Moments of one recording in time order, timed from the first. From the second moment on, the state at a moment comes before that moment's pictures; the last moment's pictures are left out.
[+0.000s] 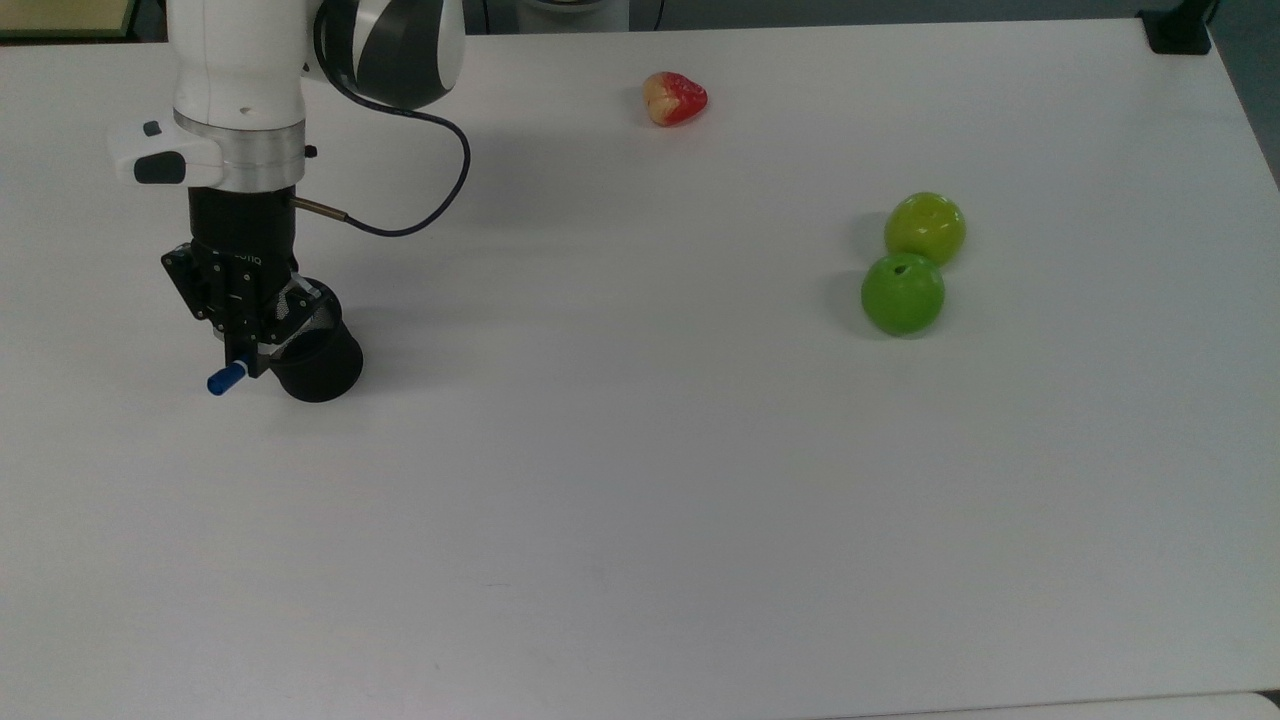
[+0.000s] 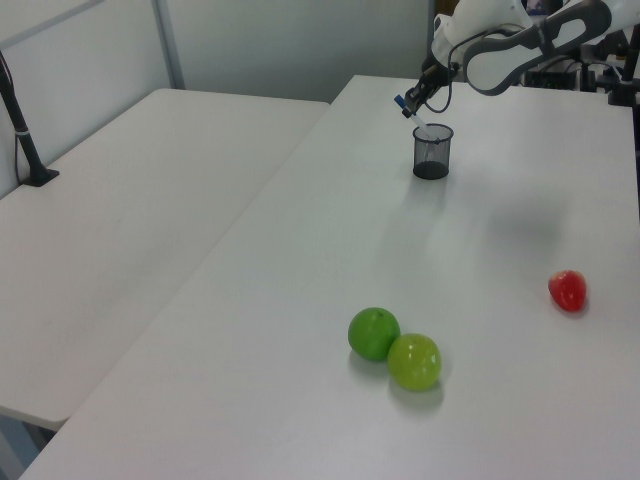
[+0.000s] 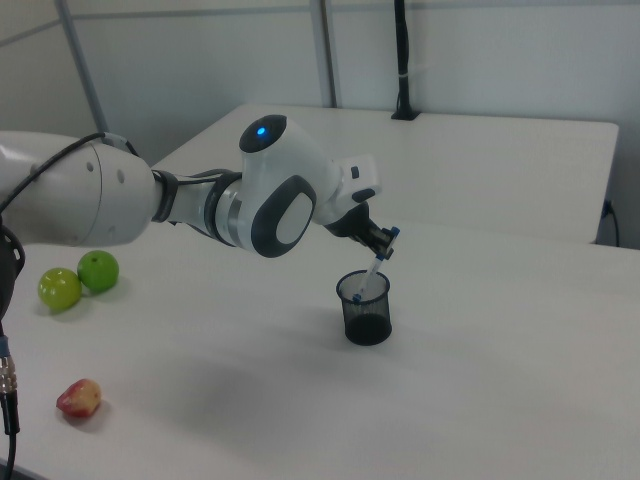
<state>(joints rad) -0.21 0.43 -0.01 -1.72 -0.10 2.74 0.09</state>
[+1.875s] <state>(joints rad) -0.20 0.40 -0.01 -1.73 -0.10 2.74 0.11</state>
